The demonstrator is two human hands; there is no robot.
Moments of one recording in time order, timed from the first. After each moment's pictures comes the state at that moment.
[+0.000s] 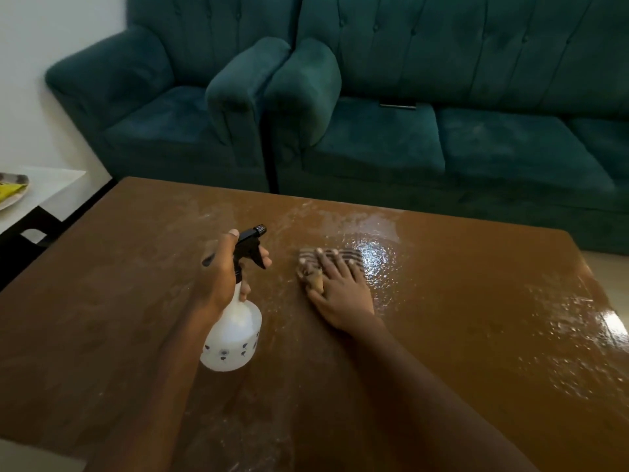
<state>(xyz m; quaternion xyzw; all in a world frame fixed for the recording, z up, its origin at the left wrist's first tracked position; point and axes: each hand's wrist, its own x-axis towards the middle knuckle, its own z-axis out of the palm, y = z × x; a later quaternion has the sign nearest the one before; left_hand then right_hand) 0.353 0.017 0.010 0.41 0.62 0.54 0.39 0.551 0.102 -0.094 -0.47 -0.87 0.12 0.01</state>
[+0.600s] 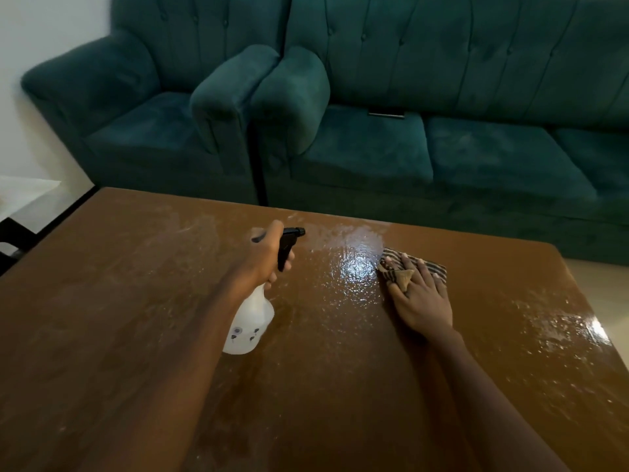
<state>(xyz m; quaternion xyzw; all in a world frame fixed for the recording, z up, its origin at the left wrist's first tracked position) 0.398 0.097 0.015 0.41 0.69 0.39 0.45 0.695 0.157 -0.100 -0.64 -0.76 0.11 0.04</state>
